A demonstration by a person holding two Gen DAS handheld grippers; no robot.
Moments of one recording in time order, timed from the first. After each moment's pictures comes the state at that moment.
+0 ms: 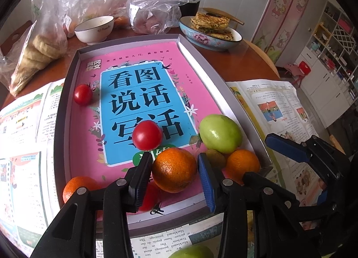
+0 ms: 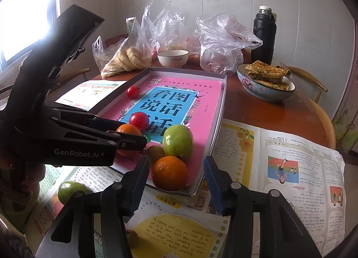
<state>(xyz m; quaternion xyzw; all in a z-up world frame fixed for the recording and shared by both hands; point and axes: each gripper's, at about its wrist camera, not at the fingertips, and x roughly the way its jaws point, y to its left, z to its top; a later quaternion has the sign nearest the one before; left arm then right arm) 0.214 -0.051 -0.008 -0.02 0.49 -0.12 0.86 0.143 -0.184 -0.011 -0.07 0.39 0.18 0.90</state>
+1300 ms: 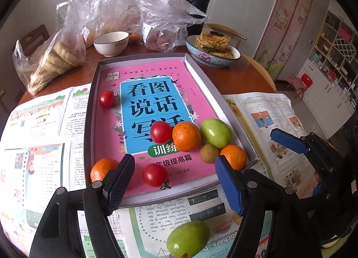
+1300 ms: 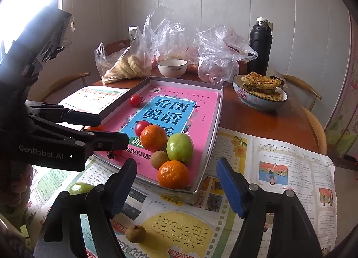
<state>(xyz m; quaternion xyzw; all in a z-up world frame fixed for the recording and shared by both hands) 0.173 -0.034 0.026 -0.03 0.45 -0.10 0.89 0.125 -0.179 0.009 -0.08 0.37 0.17 0.91</state>
